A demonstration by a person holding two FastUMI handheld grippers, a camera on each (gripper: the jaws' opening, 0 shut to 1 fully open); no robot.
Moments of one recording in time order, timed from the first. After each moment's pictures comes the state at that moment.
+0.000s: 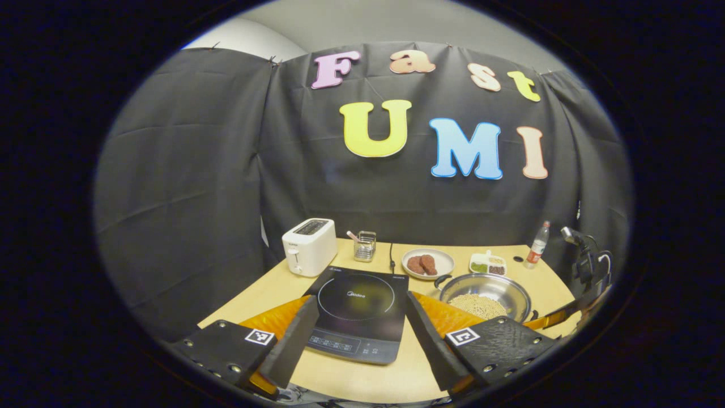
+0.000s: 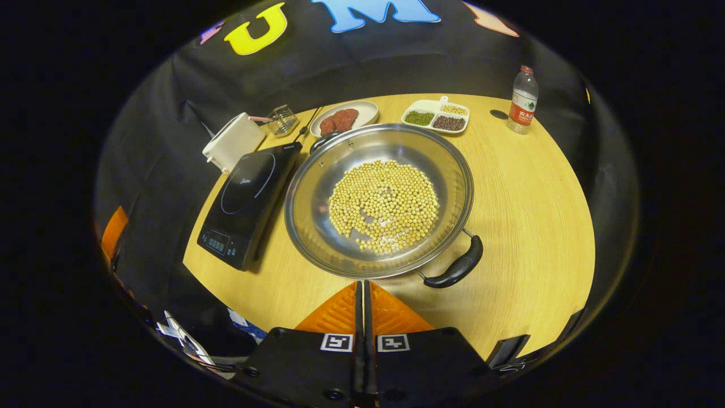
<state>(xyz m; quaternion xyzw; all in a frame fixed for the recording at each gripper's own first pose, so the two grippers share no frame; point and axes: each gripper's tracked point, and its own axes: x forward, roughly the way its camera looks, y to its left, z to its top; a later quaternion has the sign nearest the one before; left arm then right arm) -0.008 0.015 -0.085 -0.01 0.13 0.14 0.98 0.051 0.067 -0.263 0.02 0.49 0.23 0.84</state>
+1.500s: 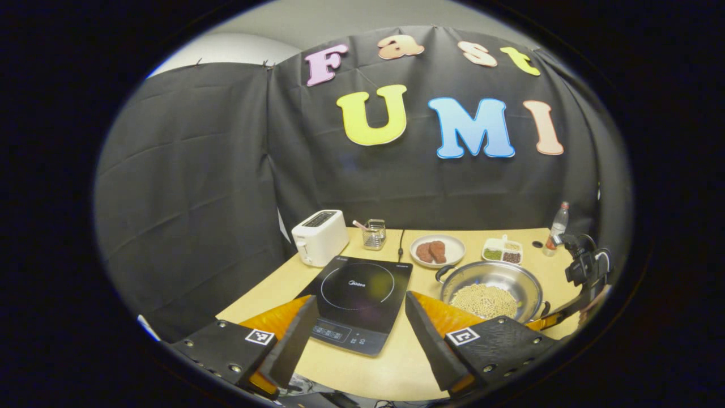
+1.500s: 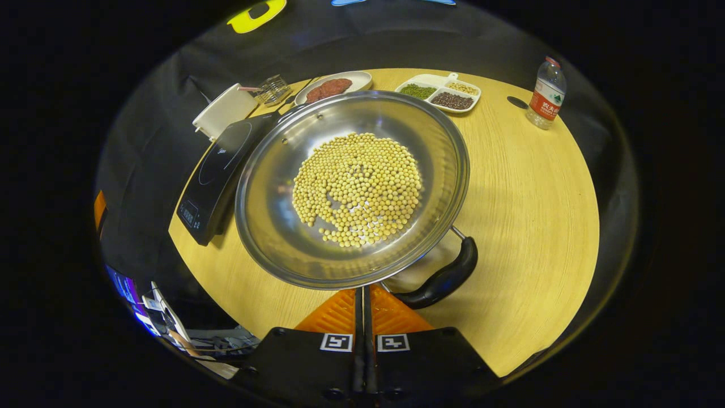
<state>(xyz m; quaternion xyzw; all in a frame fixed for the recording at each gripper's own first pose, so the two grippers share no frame) 0.011 -0.054 -0.094 0.02 0.17 0.21 0.96 0.101 0.021 -0.309 -0.04 0.53 0.27 0.81</state>
